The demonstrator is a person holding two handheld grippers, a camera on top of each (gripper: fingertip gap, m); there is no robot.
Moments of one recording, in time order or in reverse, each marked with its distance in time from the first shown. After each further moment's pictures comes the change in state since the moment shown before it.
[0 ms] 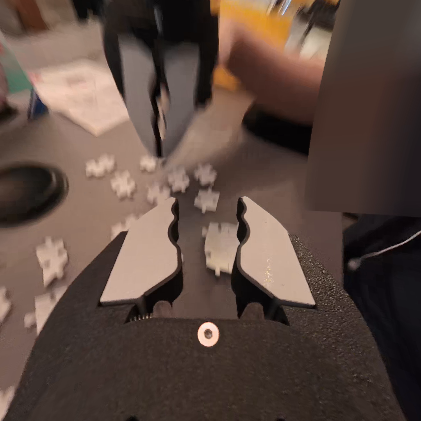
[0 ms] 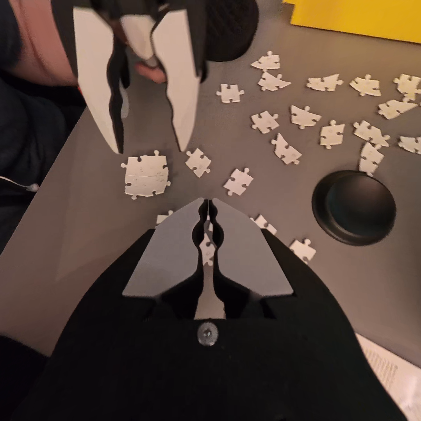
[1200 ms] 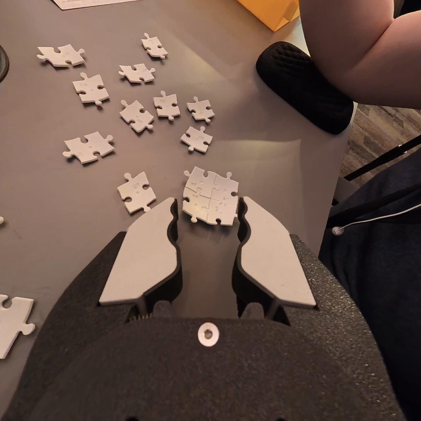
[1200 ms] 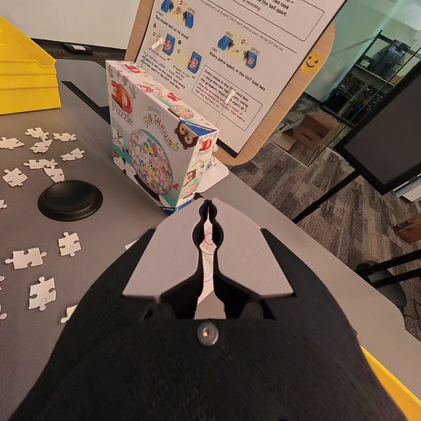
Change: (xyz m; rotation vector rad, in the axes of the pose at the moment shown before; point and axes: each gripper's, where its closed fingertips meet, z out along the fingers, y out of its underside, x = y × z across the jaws) left arm 0.017 0.055 -0.005 -0.140 -0.004 -0.228; right arm 0.115 0.042 -0.245 0.199 1.235 0.336
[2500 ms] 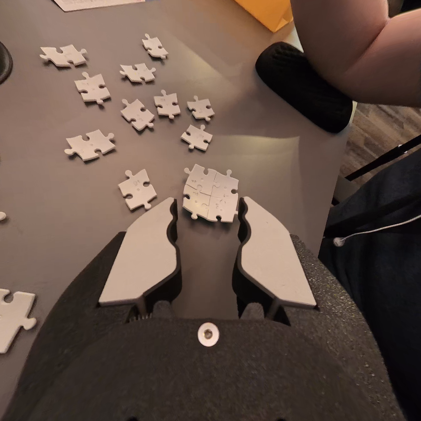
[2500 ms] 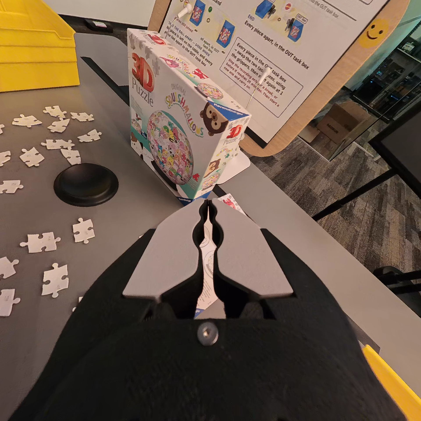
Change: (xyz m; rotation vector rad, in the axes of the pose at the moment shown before) left arm 0.000 0.001 -0.002 0.012 0.001 0.002; right arm -0.025 0.014 0.020 -0.060 -0.091 -0.024
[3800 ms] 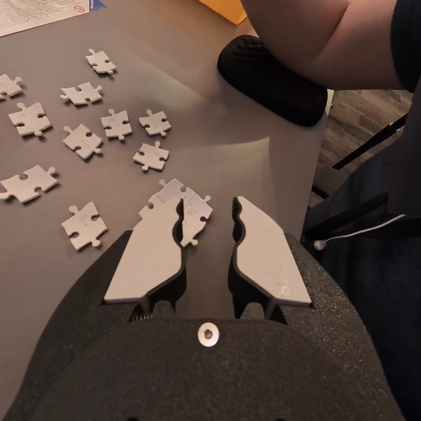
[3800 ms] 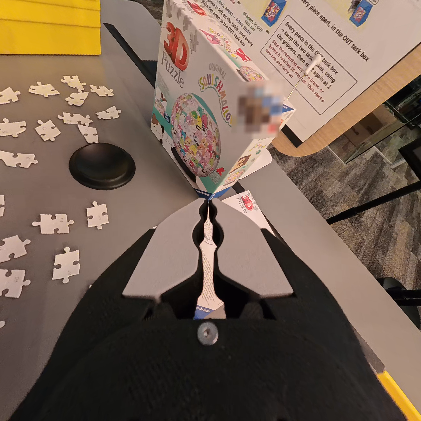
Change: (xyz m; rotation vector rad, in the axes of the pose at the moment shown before) left arm 0.041 -0.009 0.022 -0.028 0.040 0.109; right arm -0.030 0.010 0.015 -0.061 -0.078 -0.083
